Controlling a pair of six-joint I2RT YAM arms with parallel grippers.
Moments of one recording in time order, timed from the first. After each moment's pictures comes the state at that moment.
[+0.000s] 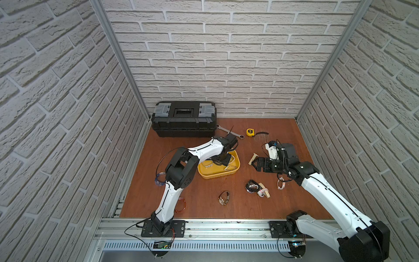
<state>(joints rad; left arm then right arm) -0.77 2.13 1.68 -0.92 -0.14 -0.31 0.25 1.09 0.83 -0.67 -0.21 0.40</state>
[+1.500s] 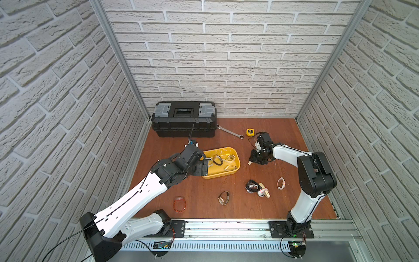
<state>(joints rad) -0.78 1.05 1.09 -0.97 -0.28 -0.56 0.20 1.82 1.09 -0.50 -0.17 0.45</state>
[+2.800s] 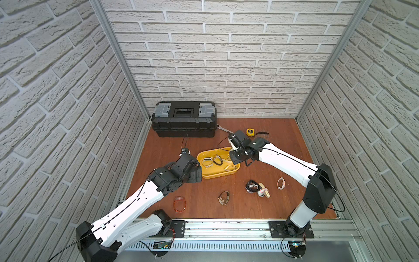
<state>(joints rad) -0.73 0.95 0.90 -0.94 -0.28 -0.62 0.70 1.73 1.46 -0.90 0.14 0.27</state>
